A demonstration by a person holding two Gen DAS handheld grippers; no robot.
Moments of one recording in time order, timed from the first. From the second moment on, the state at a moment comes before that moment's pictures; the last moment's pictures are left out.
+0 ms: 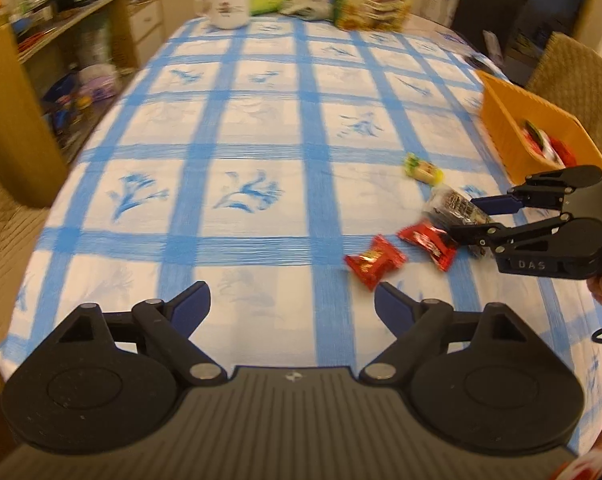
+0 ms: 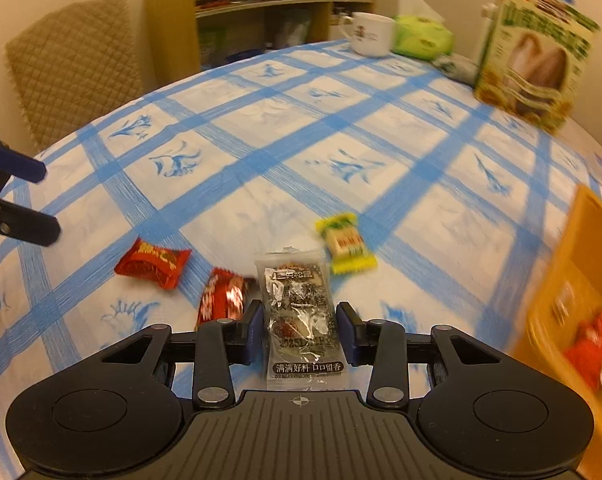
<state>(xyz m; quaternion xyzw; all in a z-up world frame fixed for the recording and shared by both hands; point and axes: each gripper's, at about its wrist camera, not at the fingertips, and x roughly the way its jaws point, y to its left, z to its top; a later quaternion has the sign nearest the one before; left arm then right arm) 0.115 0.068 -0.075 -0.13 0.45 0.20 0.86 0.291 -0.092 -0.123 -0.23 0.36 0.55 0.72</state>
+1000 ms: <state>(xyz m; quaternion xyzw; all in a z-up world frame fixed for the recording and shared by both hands) 0.180 0.046 -0.110 -0.06 0.49 0.07 0.87 0.279 -0.210 -0.116 -0.12 0.45 0.39 0.79</state>
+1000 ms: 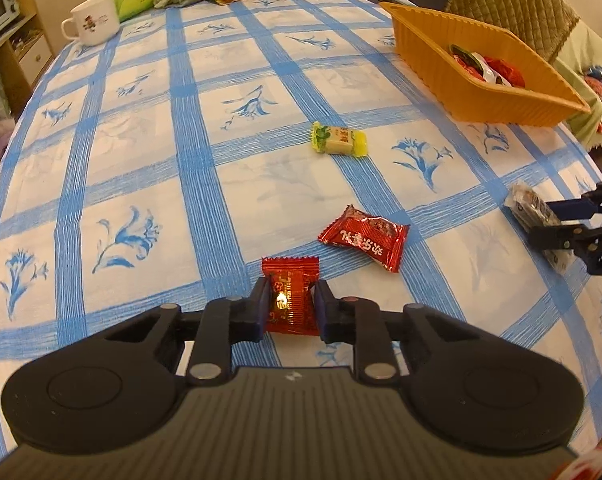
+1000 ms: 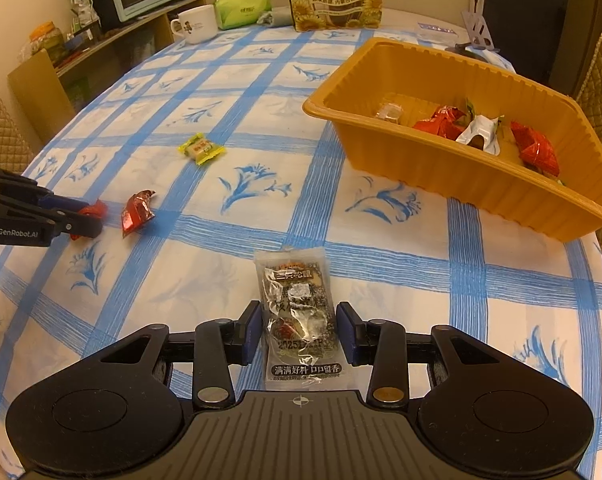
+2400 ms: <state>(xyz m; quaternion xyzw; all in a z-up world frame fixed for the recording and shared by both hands) 0.184 -0.049 -0.026 -0.08 0.43 0.03 0.90 0.283 -0.289 -0.054 -0.04 0.44 0.40 0.80</state>
